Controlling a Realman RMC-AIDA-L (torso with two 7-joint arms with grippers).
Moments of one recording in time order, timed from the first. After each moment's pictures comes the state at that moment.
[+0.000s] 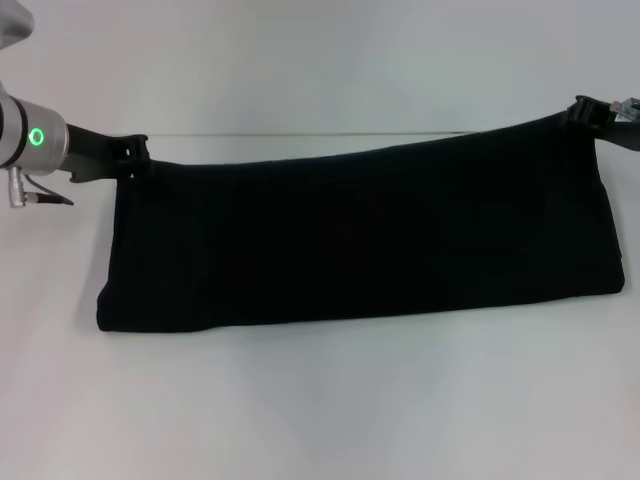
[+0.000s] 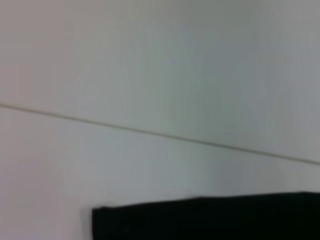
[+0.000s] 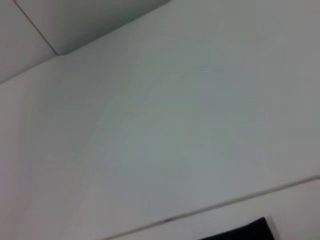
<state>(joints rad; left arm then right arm) -0.91 -1.93 0.70 0.53 2.60 0.94 -2.66 0.90 1.99 -0.61 -0.48 -2.46 -0.64 2.52</state>
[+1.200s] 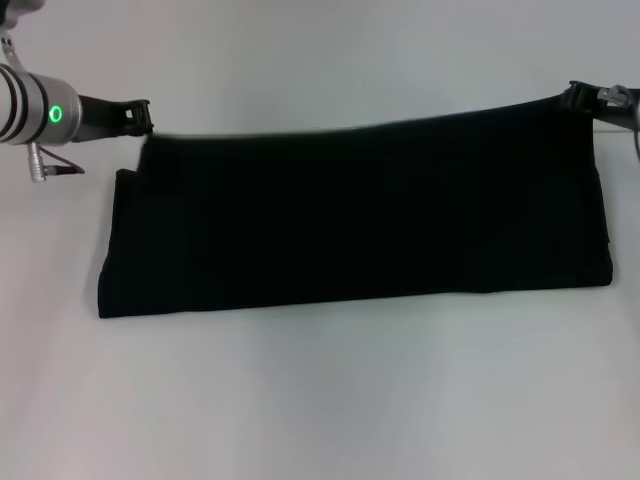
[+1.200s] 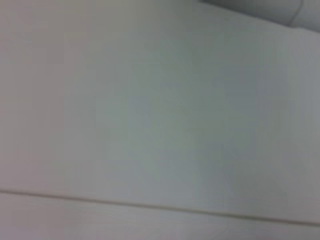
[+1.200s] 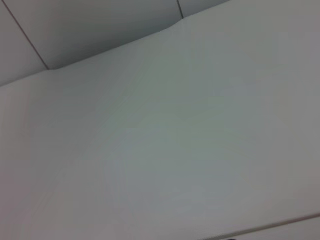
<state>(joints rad) -0.93 -1.97 0.75 0.53 2.60 0.70 -2.65 0.94 1.99 -0.69 -0.43 -2.46 -0.48 2.52</state>
